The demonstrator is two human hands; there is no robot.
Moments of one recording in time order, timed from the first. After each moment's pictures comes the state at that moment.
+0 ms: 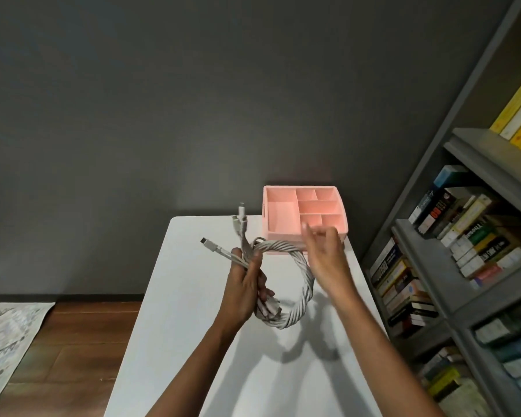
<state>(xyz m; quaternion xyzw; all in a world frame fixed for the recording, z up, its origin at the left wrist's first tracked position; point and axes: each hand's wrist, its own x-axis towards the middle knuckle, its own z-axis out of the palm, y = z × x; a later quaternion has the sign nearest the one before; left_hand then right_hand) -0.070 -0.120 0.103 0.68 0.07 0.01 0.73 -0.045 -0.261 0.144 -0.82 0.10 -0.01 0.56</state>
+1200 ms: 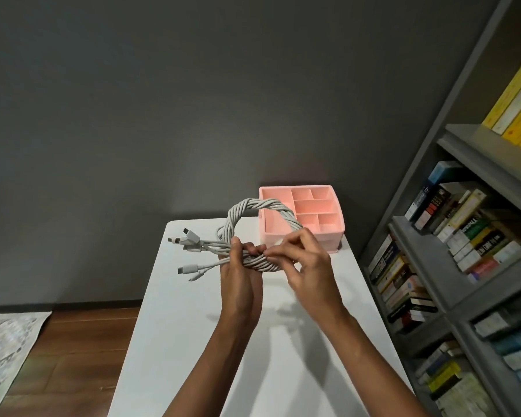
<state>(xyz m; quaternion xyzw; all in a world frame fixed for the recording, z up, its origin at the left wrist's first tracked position) -0.059 -0.136 0.134 0.35 0.13 0.07 0.93 -0.059 -0.244 0.130 -0.84 -0.18 -0.23 0.46</state>
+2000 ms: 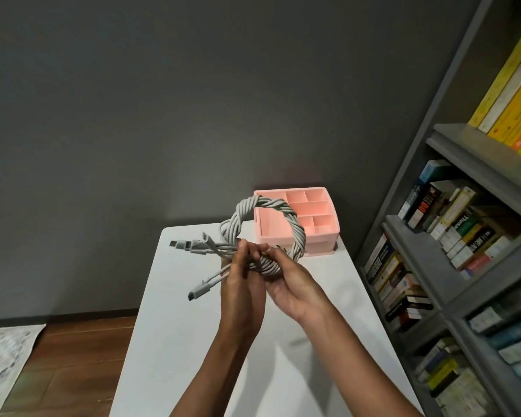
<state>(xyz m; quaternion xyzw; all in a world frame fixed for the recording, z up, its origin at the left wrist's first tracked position) -0.076 -0.140 0.152 0.31 0.05 0.04 0.95 -0.054 -0.212 0.138 -0.33 0.13 0.15 0.92</state>
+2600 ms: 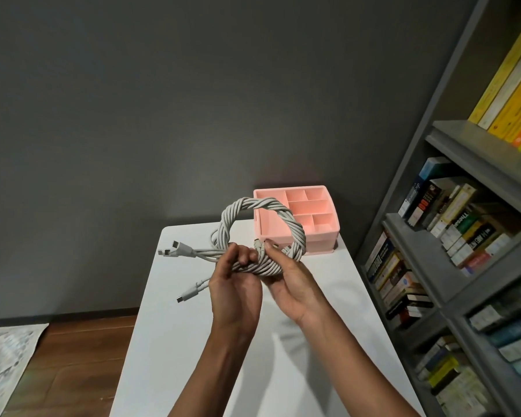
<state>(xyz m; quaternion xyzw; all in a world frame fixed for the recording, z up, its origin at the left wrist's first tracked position) -0.076 -0.139 0.153 0.21 0.09 0.04 0.97 -0.052 -0.218 0.126 -0.35 0.10 0.15 0.92</state>
